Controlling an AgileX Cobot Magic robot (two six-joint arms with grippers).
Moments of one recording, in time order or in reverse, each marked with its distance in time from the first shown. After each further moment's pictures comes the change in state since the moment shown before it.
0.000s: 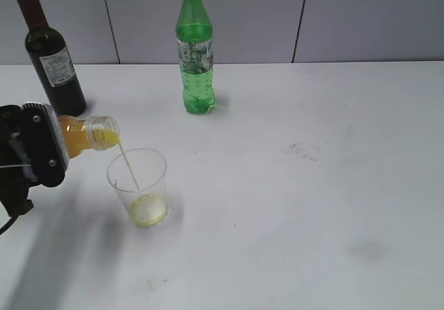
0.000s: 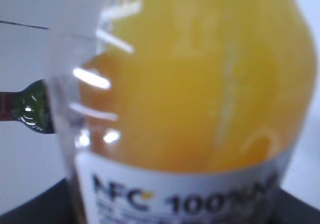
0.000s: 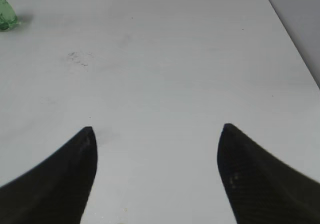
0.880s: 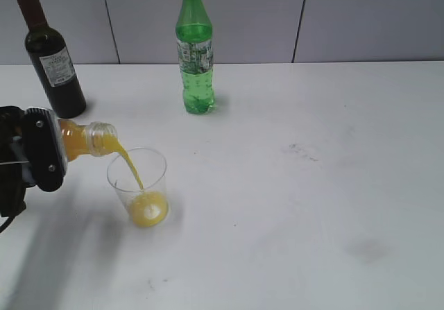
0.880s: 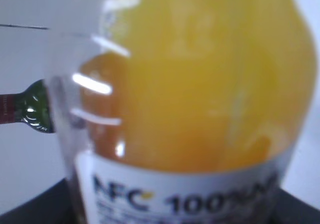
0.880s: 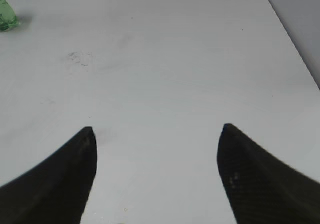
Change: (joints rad) left arm 0.000 0.000 -0.002 -0.048 -0.001 0.116; right arm 0.000 0.000 0.000 0.000 0.000 0.000
